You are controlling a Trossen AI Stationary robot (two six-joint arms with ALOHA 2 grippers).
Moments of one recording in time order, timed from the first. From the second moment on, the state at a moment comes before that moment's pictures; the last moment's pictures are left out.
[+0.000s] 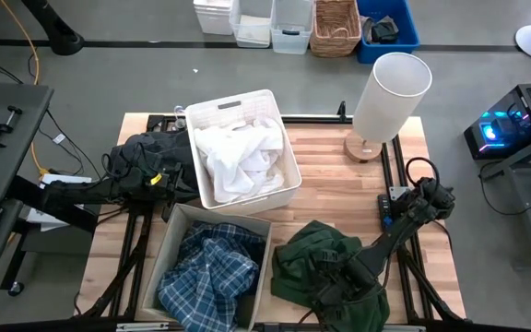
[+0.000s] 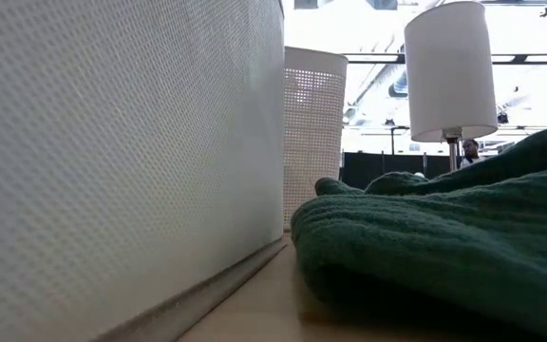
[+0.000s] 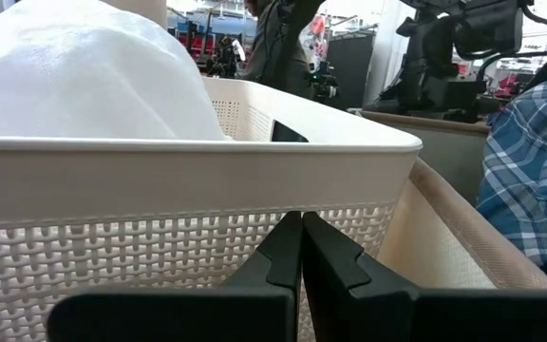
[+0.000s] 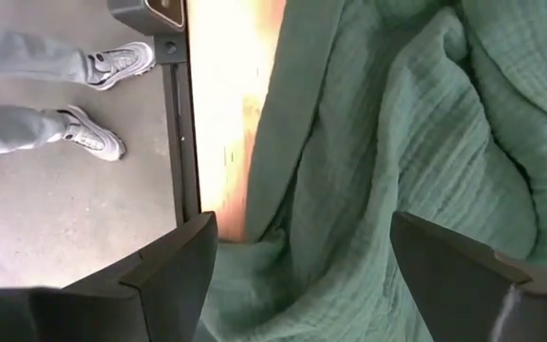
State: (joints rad) left arm 0.02 0.01 0.01 0.02 0.07 -0.09; right arm 0.71 1.90 1.65 -1.03 0.03 0.76
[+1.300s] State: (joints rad) left arm 0.02 0.01 0.01 0.02 0.07 -0.09; right arm 0.70 2.02 1.29 -0.74 -0.07 0.98
